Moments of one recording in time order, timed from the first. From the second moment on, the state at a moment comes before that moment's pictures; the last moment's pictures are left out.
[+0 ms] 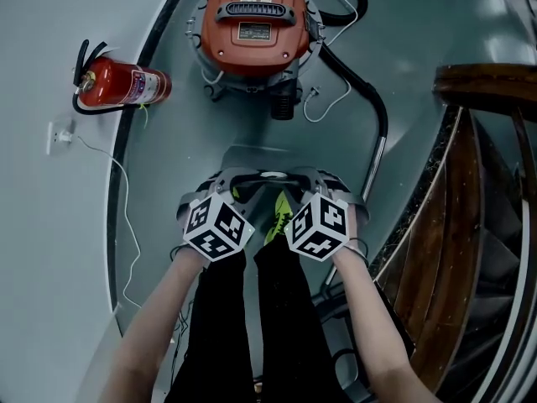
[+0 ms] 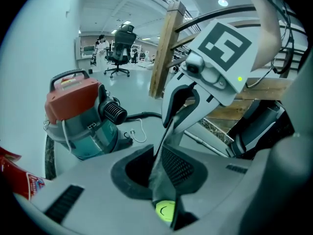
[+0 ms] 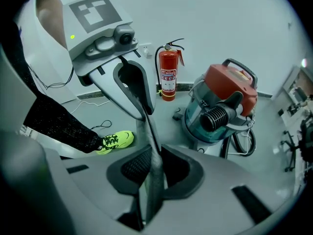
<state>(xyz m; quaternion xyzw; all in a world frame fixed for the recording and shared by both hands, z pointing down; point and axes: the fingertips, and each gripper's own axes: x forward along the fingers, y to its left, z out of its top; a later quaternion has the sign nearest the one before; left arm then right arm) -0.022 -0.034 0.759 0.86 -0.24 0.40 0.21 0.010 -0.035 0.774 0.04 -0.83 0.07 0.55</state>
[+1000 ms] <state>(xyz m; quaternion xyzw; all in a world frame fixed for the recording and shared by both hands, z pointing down) -0.036 -0.054 0.839 0.85 -0.21 0.41 0.25 -0.003 -0.054 0.853 0.05 -0.82 0.13 0.55</state>
